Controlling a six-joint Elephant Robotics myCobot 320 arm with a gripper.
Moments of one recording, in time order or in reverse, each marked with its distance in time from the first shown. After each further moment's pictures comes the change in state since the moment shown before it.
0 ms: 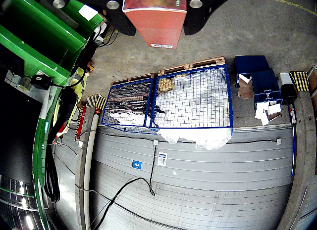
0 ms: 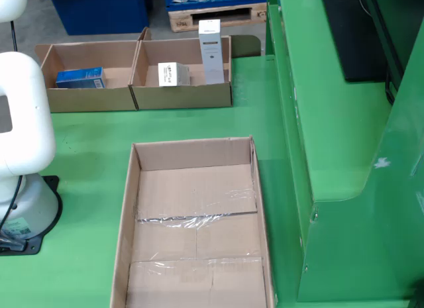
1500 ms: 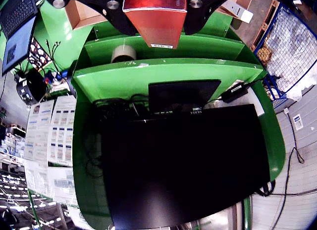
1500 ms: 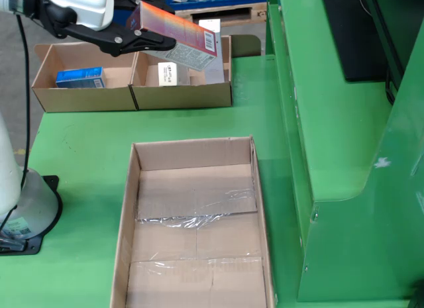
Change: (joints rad) arm -1.230 0.559 0.002 -0.612 0.354 0.193
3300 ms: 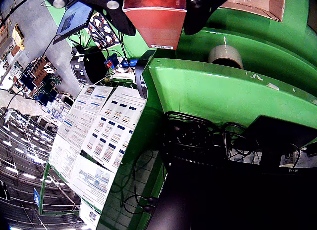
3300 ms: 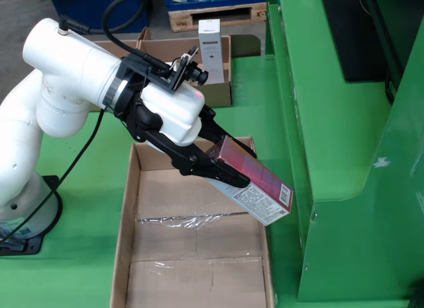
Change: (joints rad) arm -0.422 -0.554 -0.002 0.532 -0.110 -0.468
